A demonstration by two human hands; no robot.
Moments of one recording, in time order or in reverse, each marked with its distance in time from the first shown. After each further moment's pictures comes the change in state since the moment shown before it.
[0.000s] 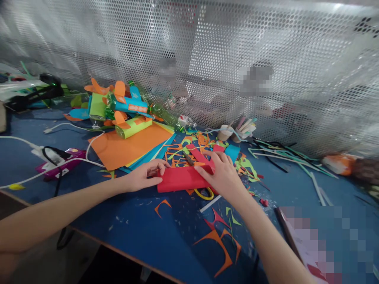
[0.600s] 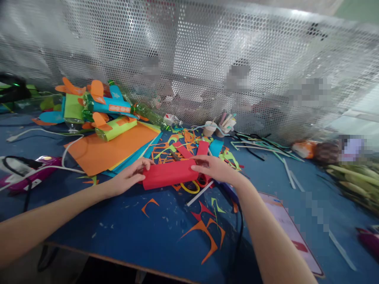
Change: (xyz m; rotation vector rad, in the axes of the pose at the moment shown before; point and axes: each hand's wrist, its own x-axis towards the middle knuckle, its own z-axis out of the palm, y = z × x) left_hand 0.000 -0.005 0.001 0.193 0.035 0.020; right_hand 0.004 0.054 -0.012 0.368 -0.479 0.056
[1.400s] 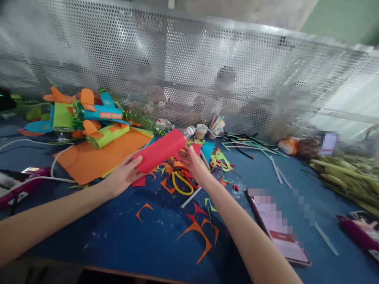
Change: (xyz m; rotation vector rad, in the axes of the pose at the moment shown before) left_hand 0.030 0.008 0.014 -0.799 0.361 -0.267; right_hand 0.026 -0.024 0.048 1.084 0.411 0.059
